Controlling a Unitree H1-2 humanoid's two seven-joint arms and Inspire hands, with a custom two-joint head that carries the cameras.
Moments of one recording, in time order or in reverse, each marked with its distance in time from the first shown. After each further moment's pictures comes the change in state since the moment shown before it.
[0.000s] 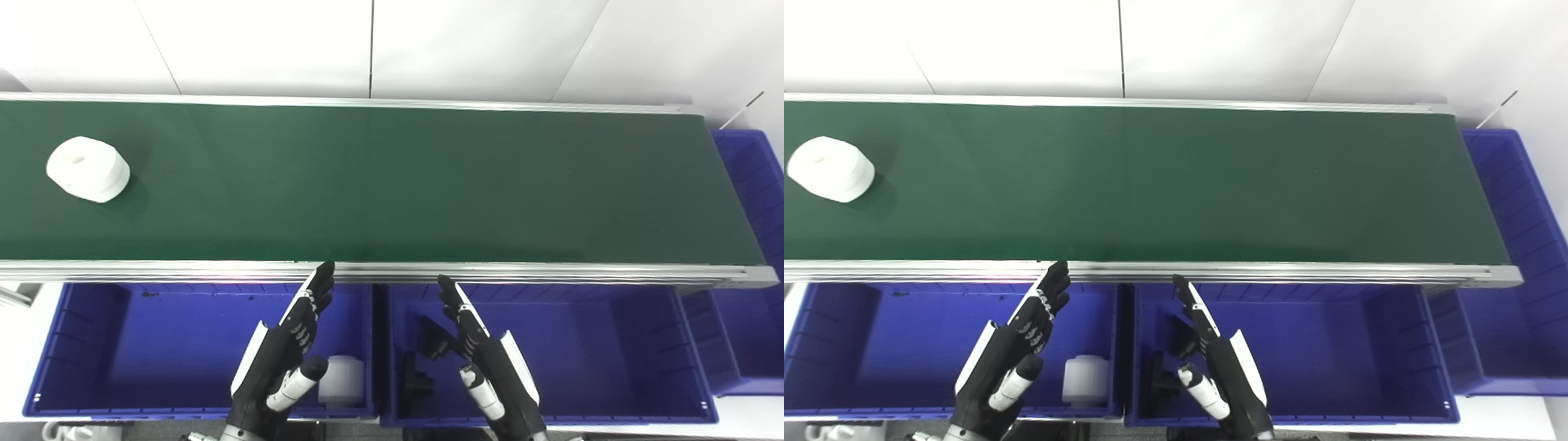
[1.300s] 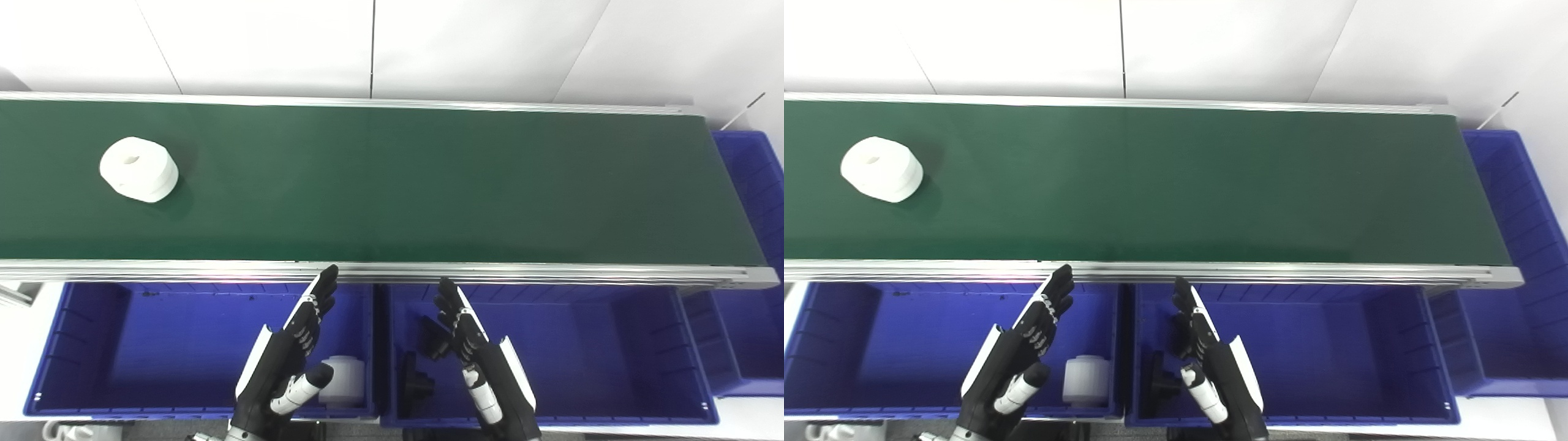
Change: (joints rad) left arm -0.017 0.007 -0.007 0.093 0.004 -0.097 -0.001; right arm 0.013 0.021 0.007 0.041 0.071 -0.002 0.001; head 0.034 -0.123
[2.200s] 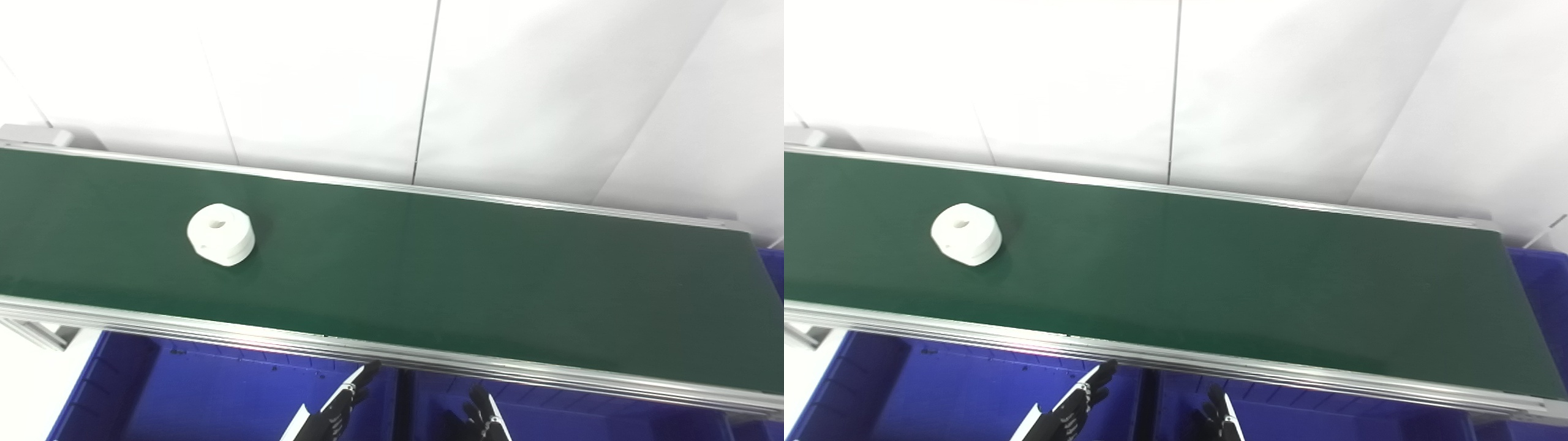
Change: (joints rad) left arm -0.063 -0.007 -0.011 0.182 0.073 -0.101 0.011; right arm -0.055 -0.006 -0.037 0.183 0.039 -0.116 0.007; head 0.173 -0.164
